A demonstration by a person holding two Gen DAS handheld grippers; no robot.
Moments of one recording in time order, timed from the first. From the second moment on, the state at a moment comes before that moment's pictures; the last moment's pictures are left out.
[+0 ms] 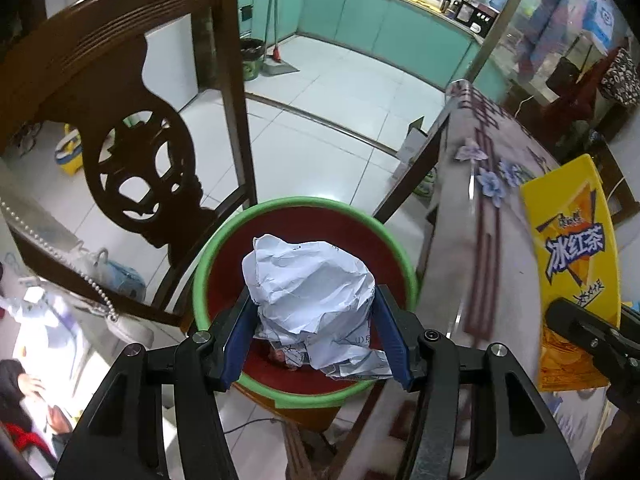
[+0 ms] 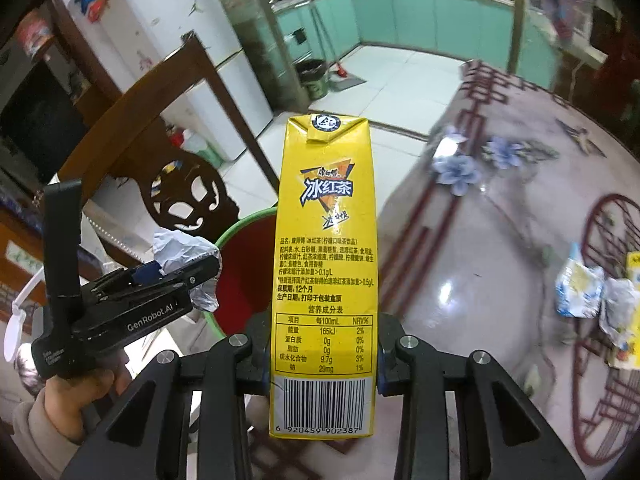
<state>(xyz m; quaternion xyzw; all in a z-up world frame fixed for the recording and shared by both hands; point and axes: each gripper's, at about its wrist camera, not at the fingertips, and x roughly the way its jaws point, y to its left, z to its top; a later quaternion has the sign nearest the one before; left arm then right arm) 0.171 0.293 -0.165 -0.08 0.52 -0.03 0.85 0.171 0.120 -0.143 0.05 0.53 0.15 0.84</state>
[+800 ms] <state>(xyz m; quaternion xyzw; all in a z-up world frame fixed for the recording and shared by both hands) 0.187 0.298 -0.167 -0.09 0.52 -0.02 0.85 0.186 0.136 -0.152 0.04 0.52 0.17 0.83</state>
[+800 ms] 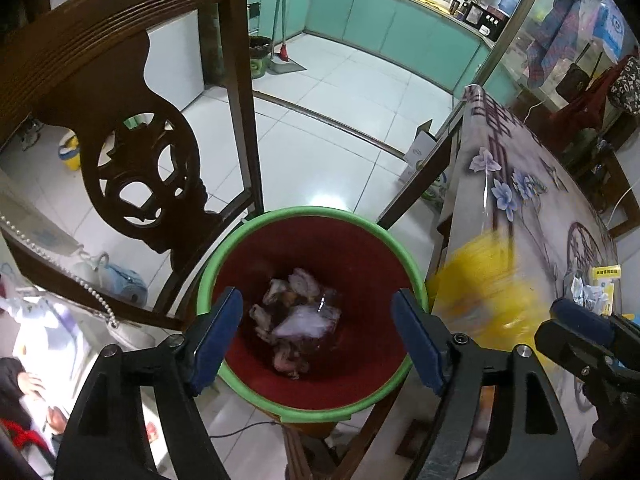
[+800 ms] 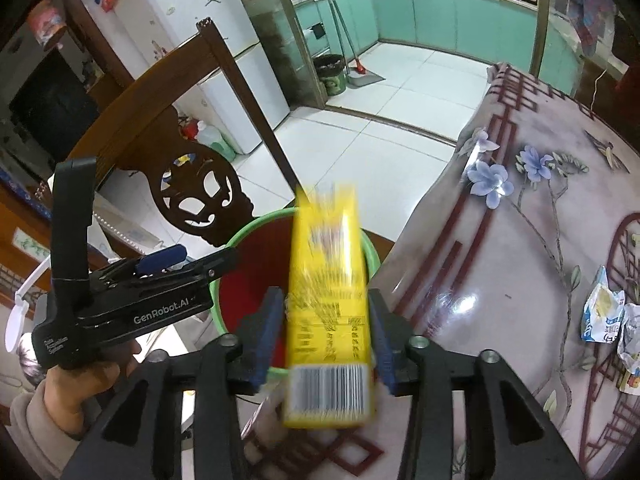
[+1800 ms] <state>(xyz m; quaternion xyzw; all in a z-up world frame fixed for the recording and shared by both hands) 0.149 0.188 -0.130 -0.04 0.50 -0.10 0.86 0.093 -0.075 -0.115 0.07 0.49 -0.01 0.87</state>
